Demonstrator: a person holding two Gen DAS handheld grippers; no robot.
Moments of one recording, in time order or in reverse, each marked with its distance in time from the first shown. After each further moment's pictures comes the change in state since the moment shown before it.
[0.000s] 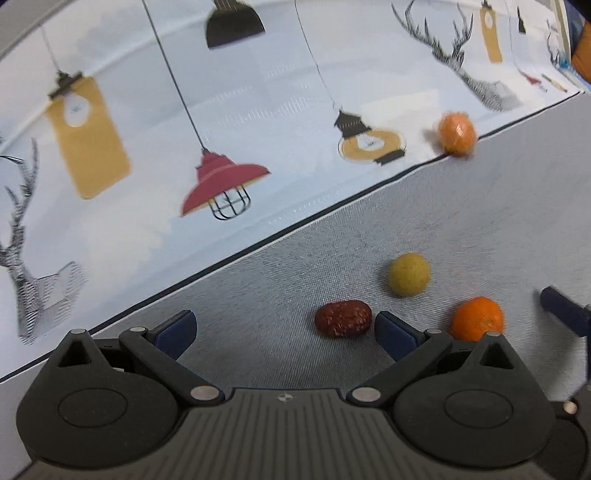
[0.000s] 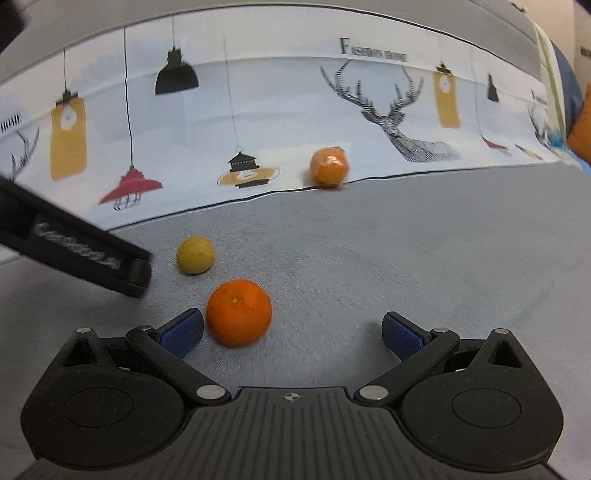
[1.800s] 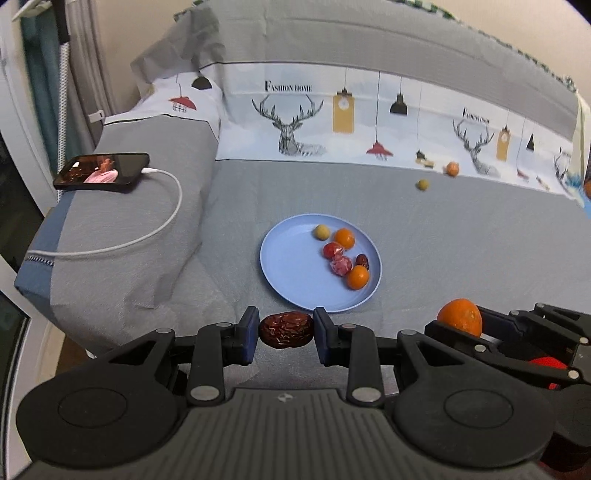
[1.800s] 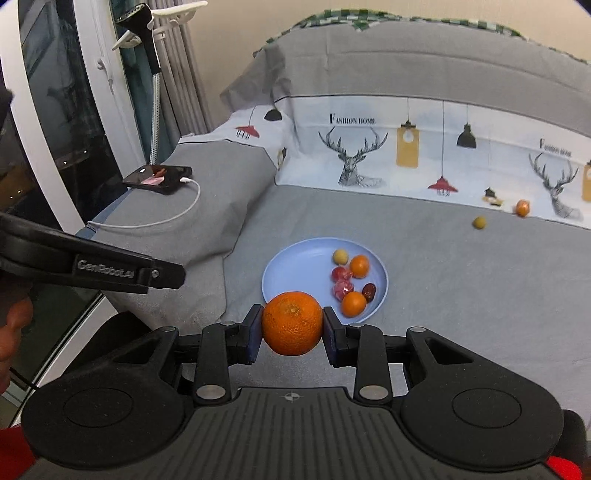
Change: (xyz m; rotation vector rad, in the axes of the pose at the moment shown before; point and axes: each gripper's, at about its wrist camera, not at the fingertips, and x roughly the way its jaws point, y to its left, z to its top) left arm -0.466 0.068 -0.362 -0.471 -0.120 0.119; right arm -0.460 0.065 -0.080 -0.317 0.072 0.624
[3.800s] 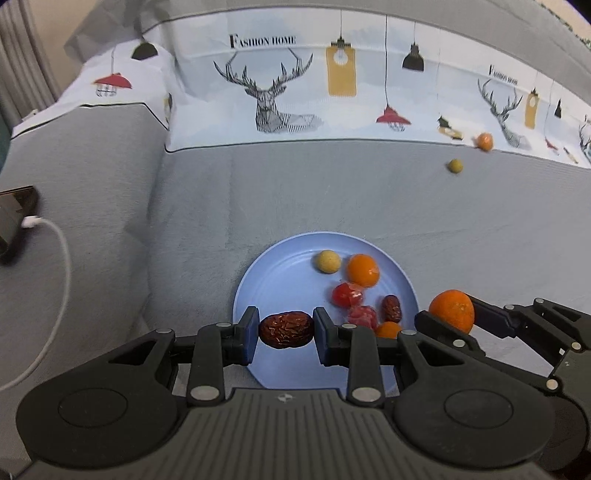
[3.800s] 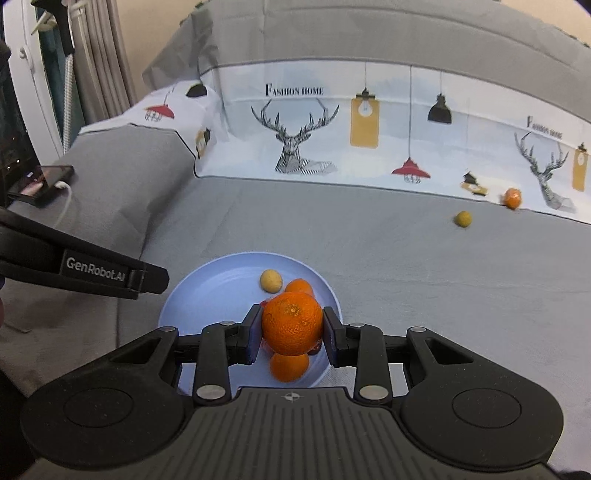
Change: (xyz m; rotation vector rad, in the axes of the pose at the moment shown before) left arm 0.201 -0.017 0.092 0.099 0.148 -0.006; right arm 0.171 -0.060 0.037 0.051 0.074 -0.152
